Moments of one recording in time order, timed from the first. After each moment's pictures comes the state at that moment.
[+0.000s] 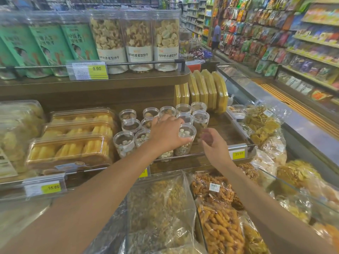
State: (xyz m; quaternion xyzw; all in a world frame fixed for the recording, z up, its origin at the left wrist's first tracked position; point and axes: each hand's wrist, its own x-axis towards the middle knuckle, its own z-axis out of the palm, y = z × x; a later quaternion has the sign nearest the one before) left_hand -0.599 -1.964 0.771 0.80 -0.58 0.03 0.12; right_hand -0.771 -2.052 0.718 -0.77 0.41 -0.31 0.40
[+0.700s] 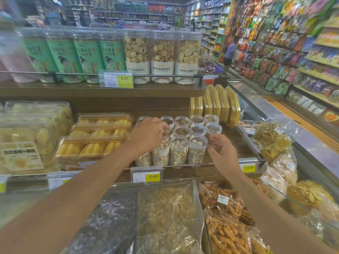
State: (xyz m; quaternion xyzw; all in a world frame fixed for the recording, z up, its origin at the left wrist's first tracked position) left_hand -0.526 -1.885 0.800 0.82 -0.55 0.03 0.16; right_hand -0.760 -2.034 0.742 -0.79 0.37 -0.34 0.36
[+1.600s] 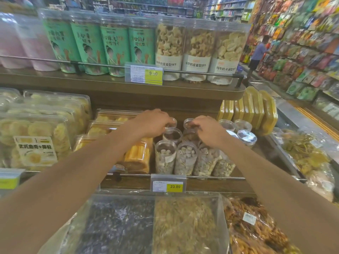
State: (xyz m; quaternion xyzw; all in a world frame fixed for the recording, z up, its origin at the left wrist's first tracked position) left_hand -0.419 -1.889 0.811 0.79 -0.62 0.02 -0.01; right_hand -0.591 -2.058 0.785 -0.97 0.19 -0.11 0.12
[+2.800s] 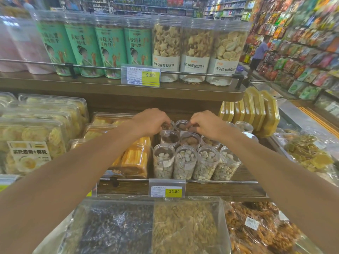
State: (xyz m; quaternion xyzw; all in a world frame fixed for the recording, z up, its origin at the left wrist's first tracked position) left_hand -0.402 -1.903 0.803 0.80 -0.60 0.03 0.04; right_hand -0.575 -2.081 0.802 -0.99 0.09 -0.07 0.09
